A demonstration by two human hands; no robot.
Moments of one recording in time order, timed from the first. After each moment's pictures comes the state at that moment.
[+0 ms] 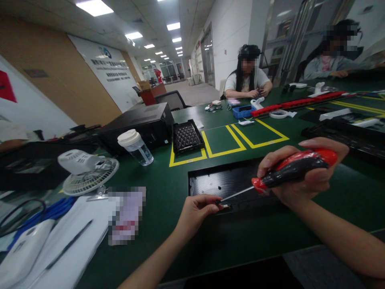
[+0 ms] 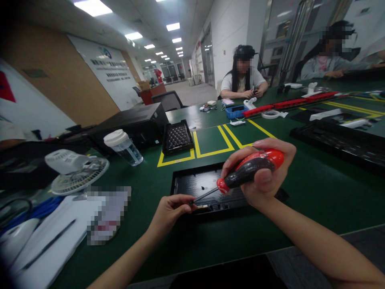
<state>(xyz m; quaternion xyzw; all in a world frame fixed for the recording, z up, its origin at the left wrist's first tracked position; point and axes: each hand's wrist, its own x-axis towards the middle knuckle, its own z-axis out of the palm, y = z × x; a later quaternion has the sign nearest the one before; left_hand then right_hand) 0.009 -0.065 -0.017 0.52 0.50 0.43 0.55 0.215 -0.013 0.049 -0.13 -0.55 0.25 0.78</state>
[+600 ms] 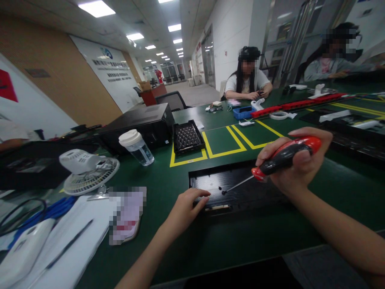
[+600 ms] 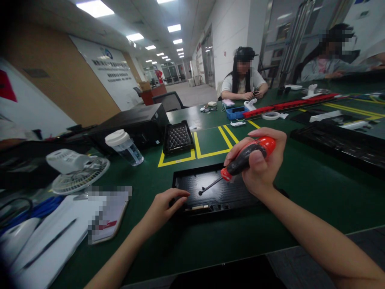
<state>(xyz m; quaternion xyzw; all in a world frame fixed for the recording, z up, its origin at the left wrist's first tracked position) -0.025 -0.057 -0.007 0.78 0.54 0.23 0.21 0.216 0.010 0.056 -0.11 -0.55 0.24 0.79</state>
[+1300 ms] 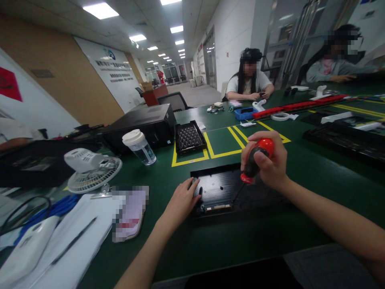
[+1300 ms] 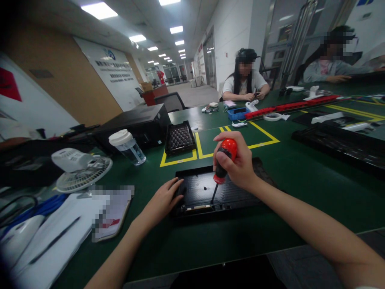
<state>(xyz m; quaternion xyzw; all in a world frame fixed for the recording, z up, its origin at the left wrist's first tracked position) -0.048 -0.041 -0.032 0.79 0.61 0.08 0.01 0.204 0.020 0.054 -0.12 -0.69 0.31 0.64</state>
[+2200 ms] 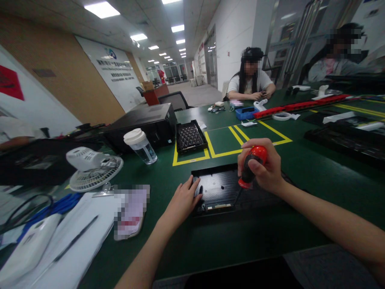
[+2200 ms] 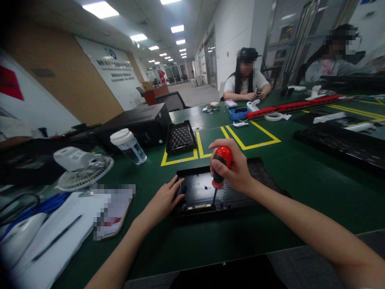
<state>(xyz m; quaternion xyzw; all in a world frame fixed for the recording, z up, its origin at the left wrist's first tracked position) -0.051 -0.041 -0.037 0.78 0.62 0.07 0.02 0.198 0.016 0.043 -0.11 -0.73 0.30 0.60</state>
